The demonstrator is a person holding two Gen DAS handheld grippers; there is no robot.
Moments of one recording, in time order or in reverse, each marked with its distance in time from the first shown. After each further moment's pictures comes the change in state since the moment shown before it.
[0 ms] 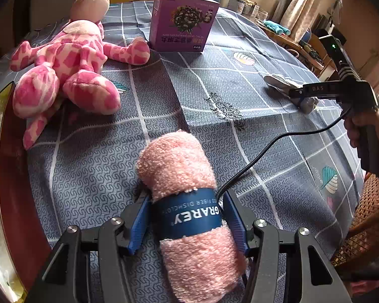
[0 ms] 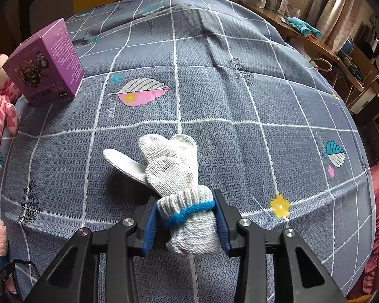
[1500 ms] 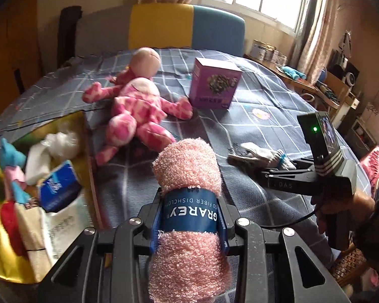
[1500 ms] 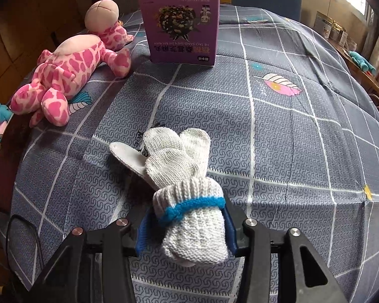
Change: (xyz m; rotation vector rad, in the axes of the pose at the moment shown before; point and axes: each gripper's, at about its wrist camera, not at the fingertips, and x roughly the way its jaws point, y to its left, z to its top) left arm -0.100 0.015 -0.017 -0.089 -0.265 0.149; right arm -0.016 0.132 -0.061 -0.221 -0.077 0.240
